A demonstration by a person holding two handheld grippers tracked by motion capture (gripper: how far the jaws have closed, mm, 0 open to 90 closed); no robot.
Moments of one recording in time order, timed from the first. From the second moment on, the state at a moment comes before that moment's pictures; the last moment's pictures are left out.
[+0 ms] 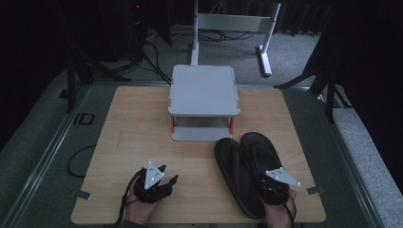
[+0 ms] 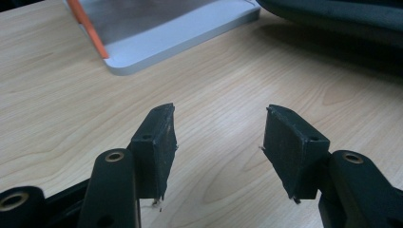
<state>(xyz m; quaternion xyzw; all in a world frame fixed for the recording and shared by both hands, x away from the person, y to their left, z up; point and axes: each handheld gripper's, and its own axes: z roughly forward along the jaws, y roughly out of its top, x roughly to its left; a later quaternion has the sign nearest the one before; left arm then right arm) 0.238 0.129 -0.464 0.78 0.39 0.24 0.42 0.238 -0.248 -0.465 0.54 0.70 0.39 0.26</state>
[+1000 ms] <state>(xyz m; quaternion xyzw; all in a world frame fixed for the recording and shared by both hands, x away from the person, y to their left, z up) 0.236 0.150 -0.462 0.77 0.41 0.26 0.42 0.259 -0.174 -0.456 0.50 0.72 0.43 0.24</state>
